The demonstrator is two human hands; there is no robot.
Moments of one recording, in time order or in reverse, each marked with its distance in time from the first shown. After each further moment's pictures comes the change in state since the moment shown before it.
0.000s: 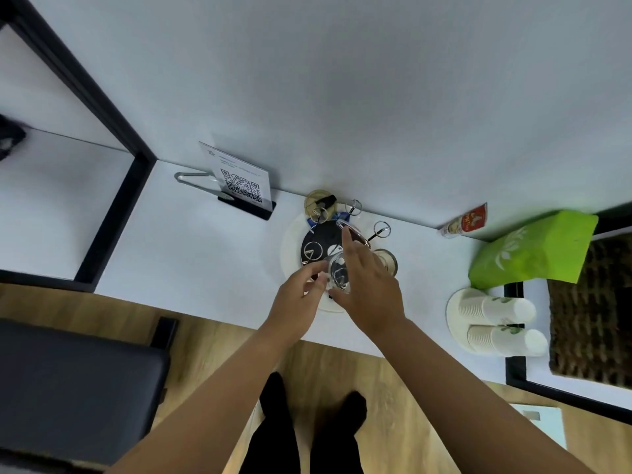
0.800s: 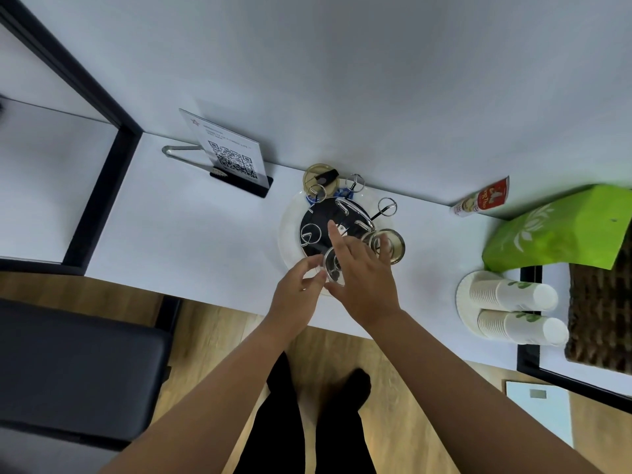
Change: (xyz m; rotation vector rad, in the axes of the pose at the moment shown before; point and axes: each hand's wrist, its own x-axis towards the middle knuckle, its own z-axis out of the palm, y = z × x) left_hand 0.015 -0.036 0.025 -0.024 0.045 -0.130; right_hand -0.005 0.019 0.041 -0.047 -0.062 -0.088
